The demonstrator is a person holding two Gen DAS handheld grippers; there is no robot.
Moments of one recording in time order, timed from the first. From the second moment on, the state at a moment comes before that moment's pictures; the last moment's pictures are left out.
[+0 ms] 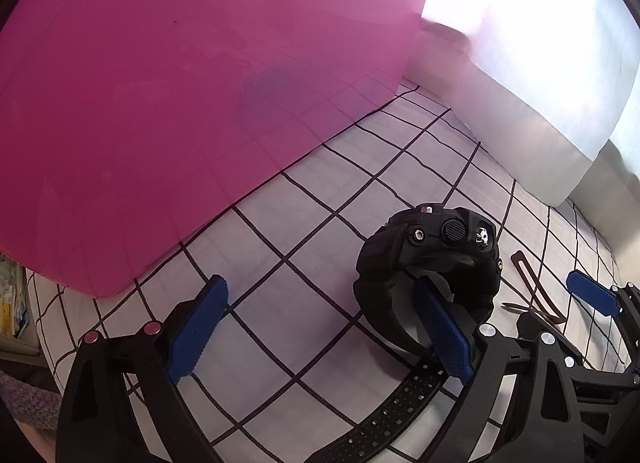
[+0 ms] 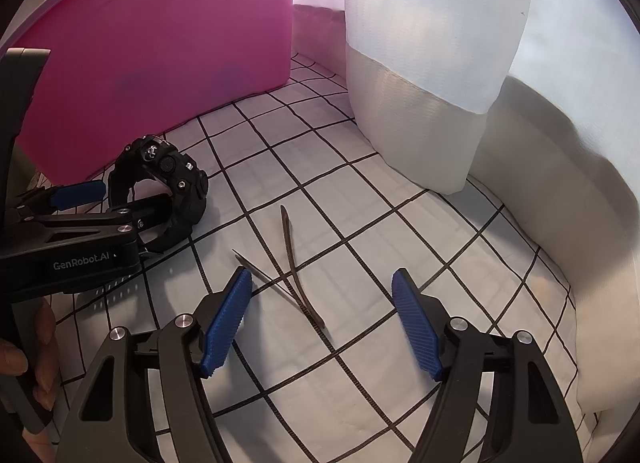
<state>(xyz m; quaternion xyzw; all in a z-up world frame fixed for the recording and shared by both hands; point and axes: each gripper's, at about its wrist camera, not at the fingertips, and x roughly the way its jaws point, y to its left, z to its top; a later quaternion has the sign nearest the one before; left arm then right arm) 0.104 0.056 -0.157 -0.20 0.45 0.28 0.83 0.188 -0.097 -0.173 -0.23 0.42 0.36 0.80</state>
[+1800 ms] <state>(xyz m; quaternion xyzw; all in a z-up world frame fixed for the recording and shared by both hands) 0.042 0.009 -0.098 -0.21 0.39 0.21 0.87 0.137 -0.163 -0.127 -0.15 0.41 0.36 0.82</state>
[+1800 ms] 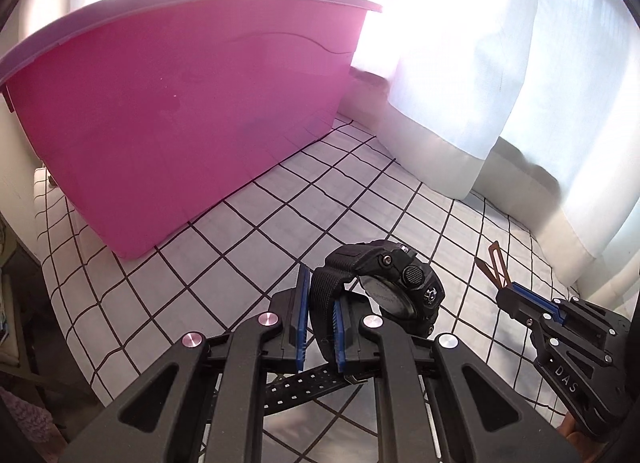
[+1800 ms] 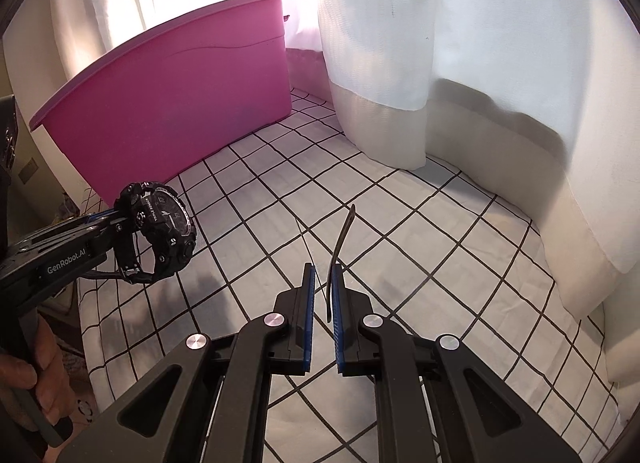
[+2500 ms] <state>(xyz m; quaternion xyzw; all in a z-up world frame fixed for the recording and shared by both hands) -0.016 -0.018 0.030 -0.18 0.35 0.24 0.89 0.094 -0.182 0.001 -0.15 0.35 0.40 0.83</state>
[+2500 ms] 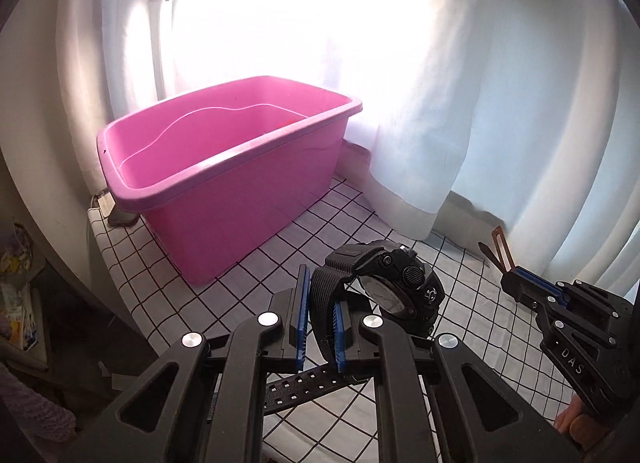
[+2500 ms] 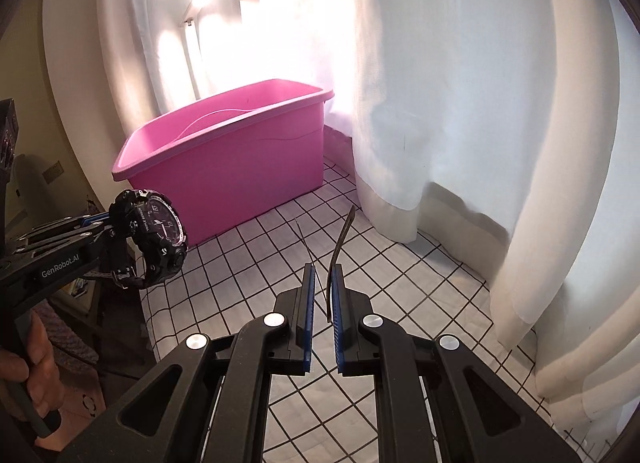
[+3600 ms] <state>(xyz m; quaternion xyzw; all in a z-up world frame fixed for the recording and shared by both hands) 0.001 0.229 0.081 -0.18 0.32 0.29 0.88 0.138 0.076 0.065 -0.15 0.31 0.45 0.82</state>
